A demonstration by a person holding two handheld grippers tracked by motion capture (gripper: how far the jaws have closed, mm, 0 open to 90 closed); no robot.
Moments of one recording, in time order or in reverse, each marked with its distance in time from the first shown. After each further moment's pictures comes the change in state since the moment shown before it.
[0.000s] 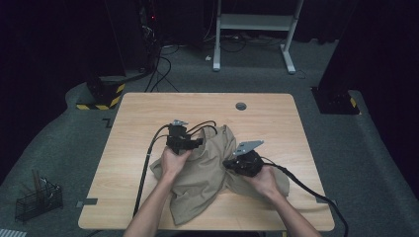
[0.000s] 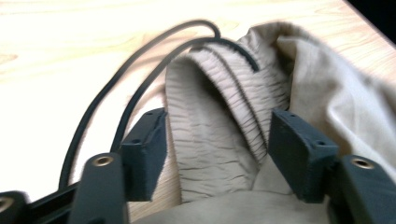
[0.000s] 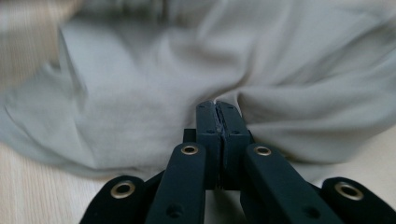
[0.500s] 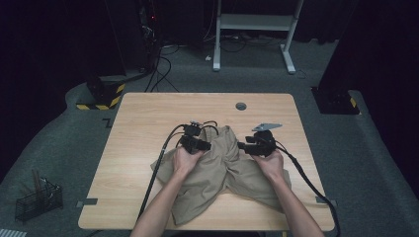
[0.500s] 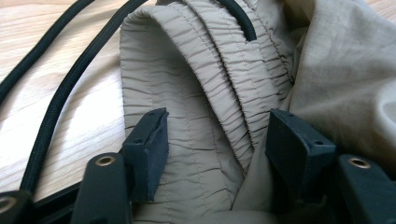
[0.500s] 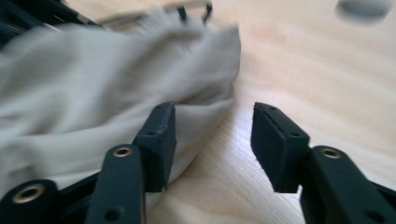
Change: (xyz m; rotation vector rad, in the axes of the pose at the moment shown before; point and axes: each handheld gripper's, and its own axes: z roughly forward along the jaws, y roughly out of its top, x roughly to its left) left arm -0.013 0.006 0.049 0.172 -0.005 -0.024; right arm -0.086 -0.008 -0.005 -0.077 -0.239 0.323
